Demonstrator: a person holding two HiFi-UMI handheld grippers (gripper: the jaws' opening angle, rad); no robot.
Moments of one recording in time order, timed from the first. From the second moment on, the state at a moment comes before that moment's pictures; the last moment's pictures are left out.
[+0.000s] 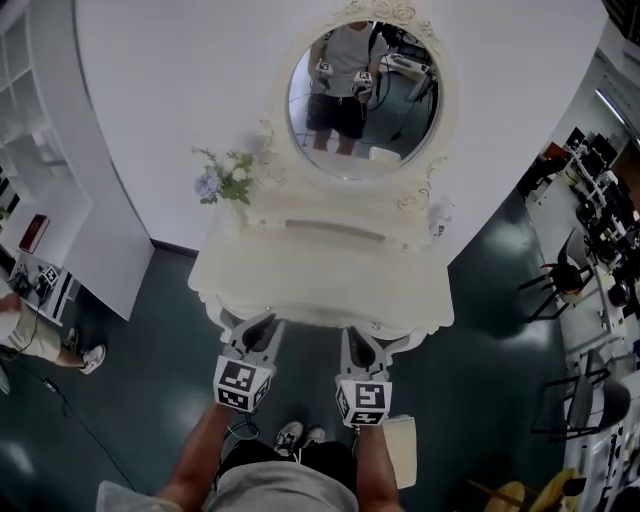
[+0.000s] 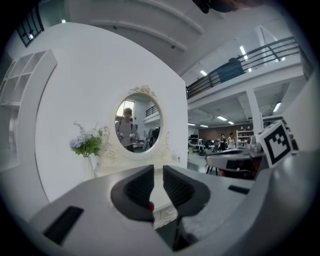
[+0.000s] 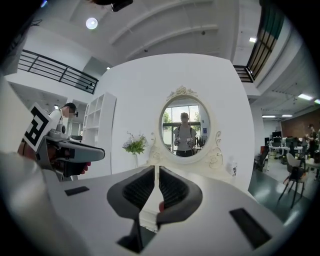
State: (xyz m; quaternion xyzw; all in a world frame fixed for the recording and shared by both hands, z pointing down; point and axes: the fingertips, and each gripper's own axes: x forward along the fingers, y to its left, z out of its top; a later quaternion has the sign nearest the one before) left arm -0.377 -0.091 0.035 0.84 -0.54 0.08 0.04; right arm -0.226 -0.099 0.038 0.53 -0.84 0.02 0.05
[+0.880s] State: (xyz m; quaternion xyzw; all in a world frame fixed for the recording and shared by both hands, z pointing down) left arm -0.378 -0.091 0.016 0.83 -0.56 0.07 0.03; right arm -0.214 -0.094 0.016 0.54 -0.84 0.01 0.03
